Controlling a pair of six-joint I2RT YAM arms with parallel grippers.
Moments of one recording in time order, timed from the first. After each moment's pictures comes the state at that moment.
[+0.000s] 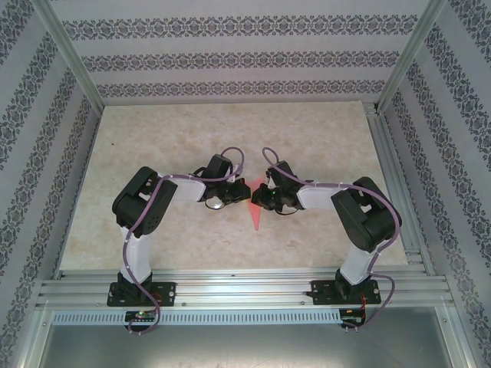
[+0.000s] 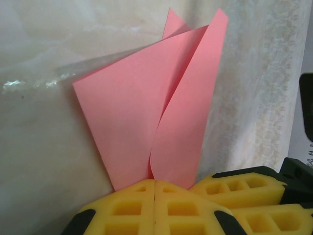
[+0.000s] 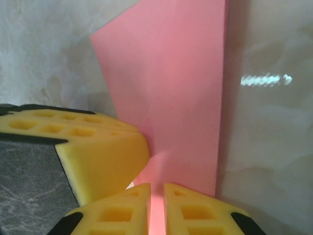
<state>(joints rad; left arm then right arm) -0.56 2.01 1.05 0.09 0.59 -0.79 0.56 1.77 0.82 -0.01 -0.38 0.83</state>
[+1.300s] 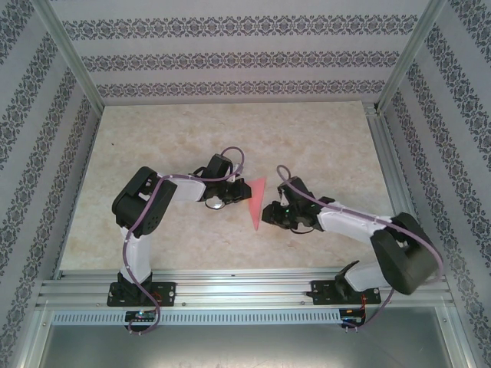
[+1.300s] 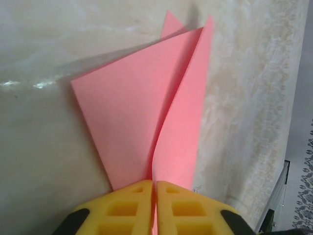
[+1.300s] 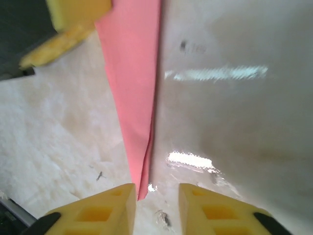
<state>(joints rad) -0.56 2.00 1.05 0.09 0.59 -0.79 0.59 1.36 0.61 -0.24 -0.32 0.79</state>
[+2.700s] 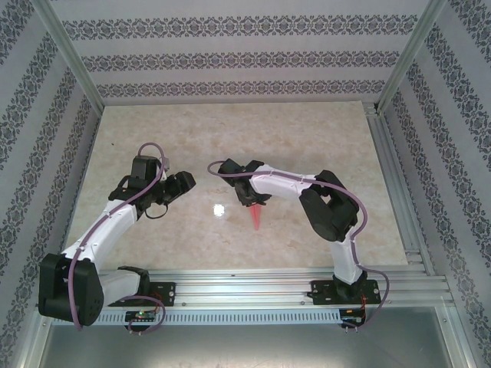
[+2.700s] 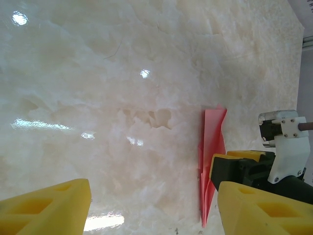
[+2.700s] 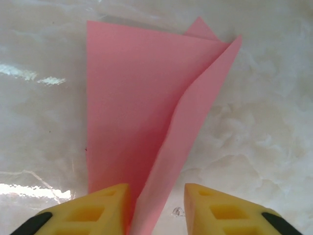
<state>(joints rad) -0.18 1.17 0.73 -0.39 0.40 -0.72 0.83 2.04 1.47 -0.89 0.37 0.48</state>
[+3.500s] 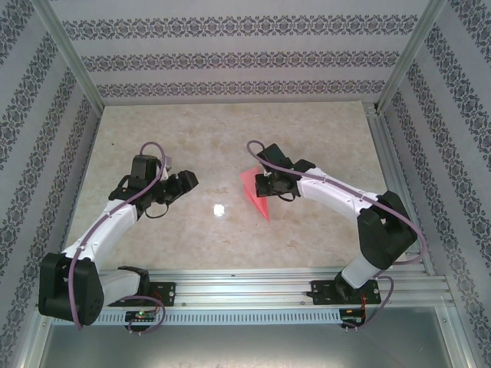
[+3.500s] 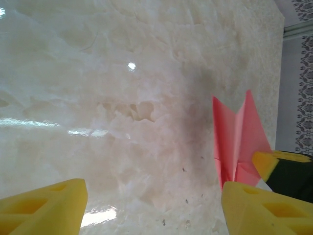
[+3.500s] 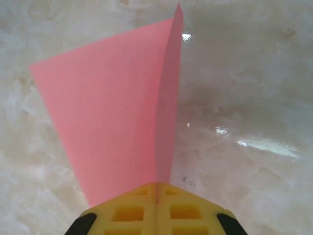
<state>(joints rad) -0.18 1.18 0.73 -0.35 0.49 -0.73 0.64 1.61 1.12 -0.56 -0.03 0.44</state>
